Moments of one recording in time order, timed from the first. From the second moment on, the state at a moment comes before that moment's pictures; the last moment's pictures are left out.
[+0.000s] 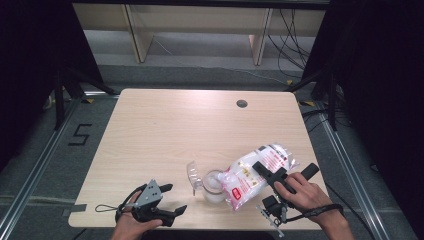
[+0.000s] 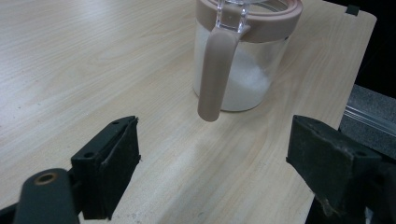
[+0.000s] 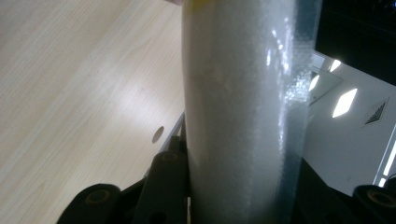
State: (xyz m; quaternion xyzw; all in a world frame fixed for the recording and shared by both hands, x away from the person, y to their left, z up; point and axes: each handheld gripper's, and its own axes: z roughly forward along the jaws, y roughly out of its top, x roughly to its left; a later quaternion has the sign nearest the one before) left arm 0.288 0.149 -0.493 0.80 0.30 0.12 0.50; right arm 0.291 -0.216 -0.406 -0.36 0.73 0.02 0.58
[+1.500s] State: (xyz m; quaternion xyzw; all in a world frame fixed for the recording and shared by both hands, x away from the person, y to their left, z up) left arm 0.290 0.149 -0.494 0.81 0.30 0.12 0.49; right arm 0.307 -0.236 -0.431 -0.23 0.80 0.24 0.51
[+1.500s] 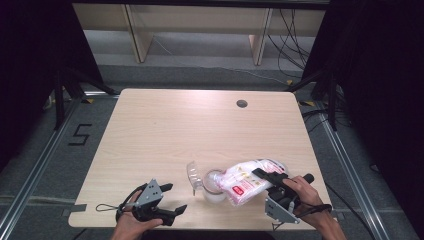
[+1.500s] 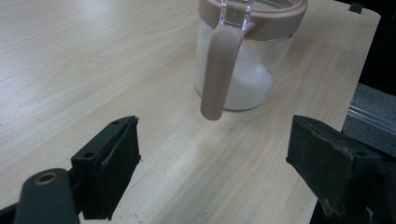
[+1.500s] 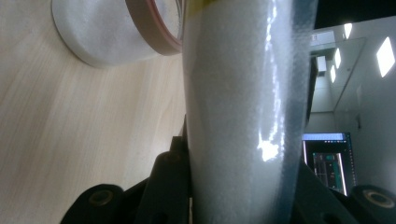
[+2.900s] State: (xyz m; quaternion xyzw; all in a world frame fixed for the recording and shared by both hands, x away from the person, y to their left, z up) left arm 0.290 0.149 -0.493 0.81 0.30 0.13 0.49; right arm 0.337 -0.244 -0.452 -0.06 0.82 0.39 0.42
